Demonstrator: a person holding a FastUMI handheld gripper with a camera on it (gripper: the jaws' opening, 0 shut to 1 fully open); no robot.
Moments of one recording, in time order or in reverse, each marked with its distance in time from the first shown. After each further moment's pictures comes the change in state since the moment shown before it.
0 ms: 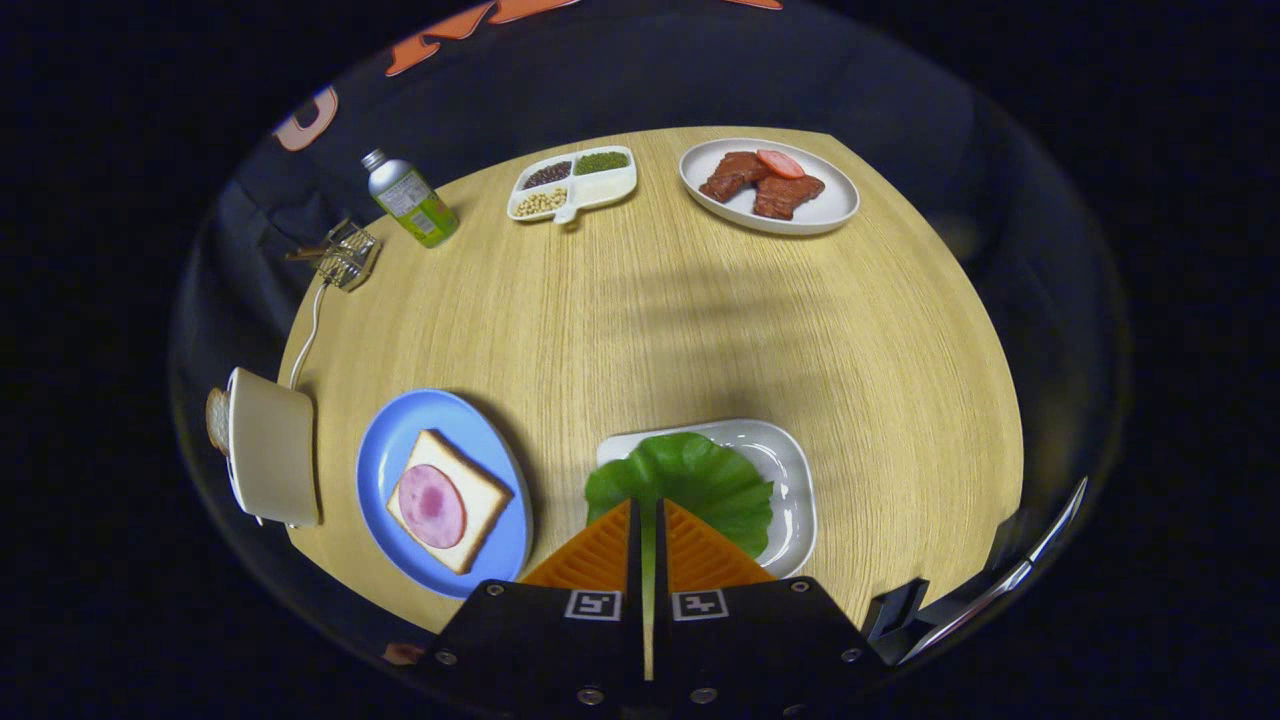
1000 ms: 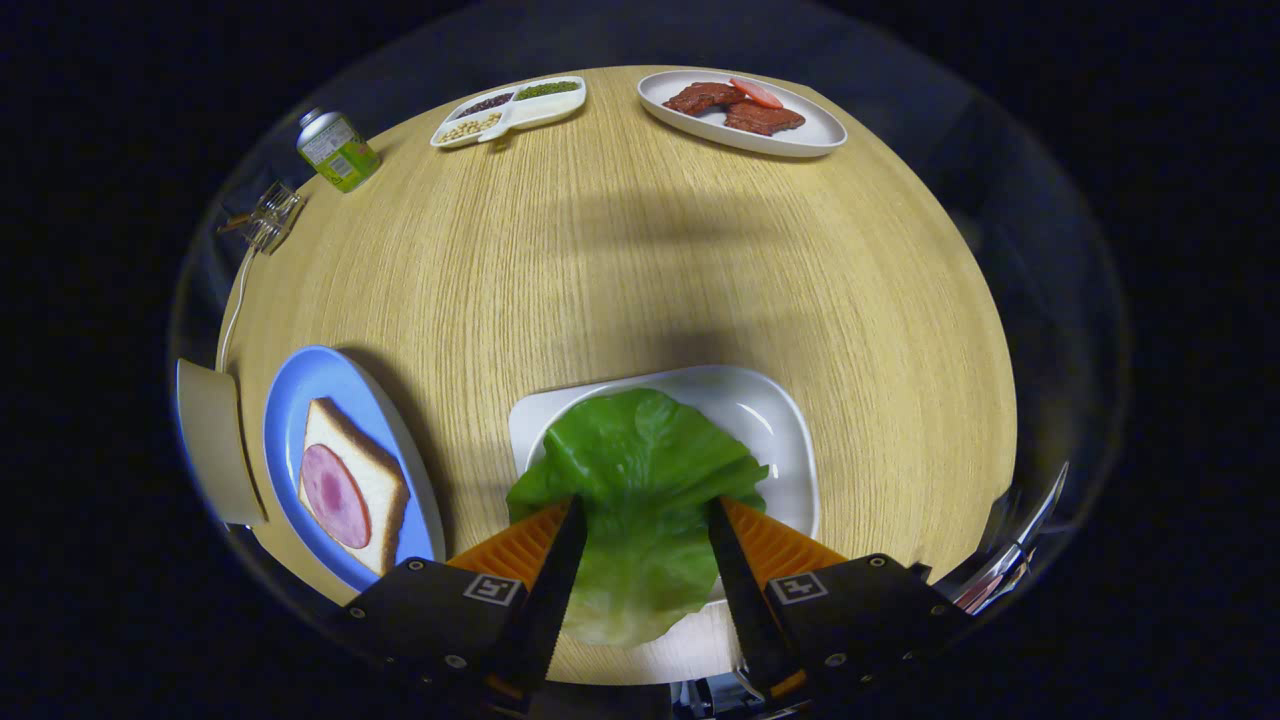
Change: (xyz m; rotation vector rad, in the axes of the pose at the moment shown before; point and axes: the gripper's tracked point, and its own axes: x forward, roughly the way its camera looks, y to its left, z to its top) arm 0.057 -0.037 -0.052 0.023 0.199 -0.168
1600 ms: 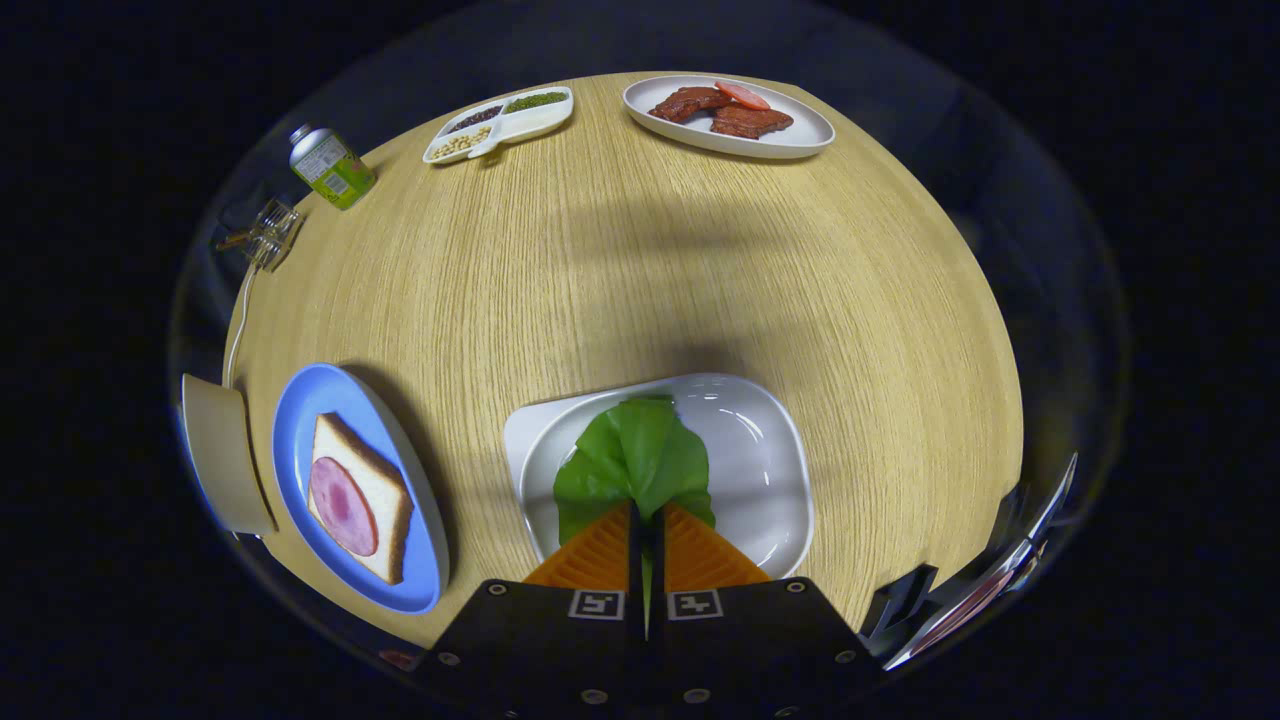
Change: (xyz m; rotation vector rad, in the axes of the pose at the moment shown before) arm -0.012 0.005 0.005 0.058 -0.031 0.059
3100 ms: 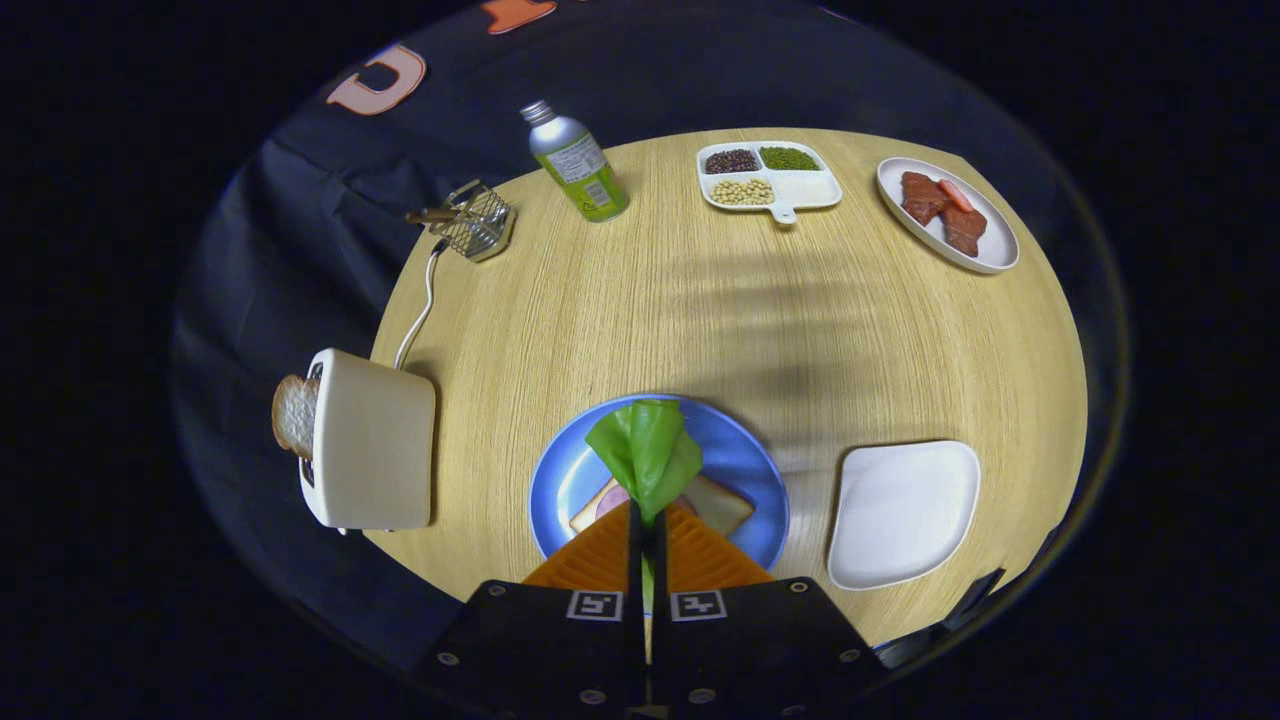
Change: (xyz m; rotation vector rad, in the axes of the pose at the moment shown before) arm -0.077 0.184 0.018 -0.191 -0.043 0.289
